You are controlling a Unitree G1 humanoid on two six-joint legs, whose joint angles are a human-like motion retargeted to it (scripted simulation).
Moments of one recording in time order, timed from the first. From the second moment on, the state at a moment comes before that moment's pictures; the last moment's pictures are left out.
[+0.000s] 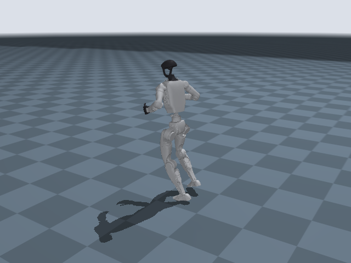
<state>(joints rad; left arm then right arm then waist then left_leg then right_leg) 0.43 0.69 -0.23 -0.37 -0.62 -0.19 -0.06 0.16 -0.85 0.16 -0.52 0.43 -0.24 -0.05 -0.12 0.05 0.09 -0.17 -0.08 0.07 0.48 -0.18 -0.08 -0.42 -0.26 -0.18 0.93 -0.19 0.12</state>
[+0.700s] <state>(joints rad) 0.02 0.48 -0.48 0.40 -0.05 -0.11 -0.19 0.06 -0.47 0.45 0.31 0.29 -0.09 0.14 -0.17 0.02 0.05 -0.05 0.00 0.23 0.19 -0.29 -0.02 -0.16 -0.16 -0.11 0.41 -0.36 0.17</state>
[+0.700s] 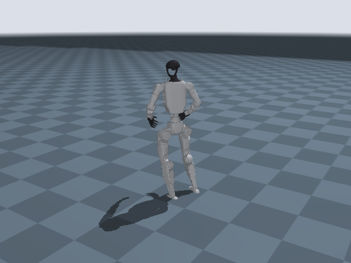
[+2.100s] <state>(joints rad) -0.07 0.28 -0.57 1.15 0.01 -0.13 -0.19 -0.13 -0.29 0.63 1.09 0.05 -0.11 0.18 -0.05 -0.06 0.08 0.15 -0.02 0.33 0.10 -0.12 0.02 0.03 -0.15 -0.03 0.12 -0.25 0.22</state>
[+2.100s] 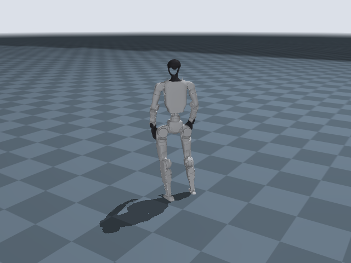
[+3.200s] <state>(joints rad) -1.28 0.37 -0.67 0.23 0.16 -0.20 0.46 -1.09 -0.77 0.53 -0.10 0.51 -0.49 -0.35 -0.30 0.00 0.03 0.18 0.02 0.58 0.25 -0.17 0.08 -0.09 -0.06 0.22 0.27 -0.24 0.26</state>
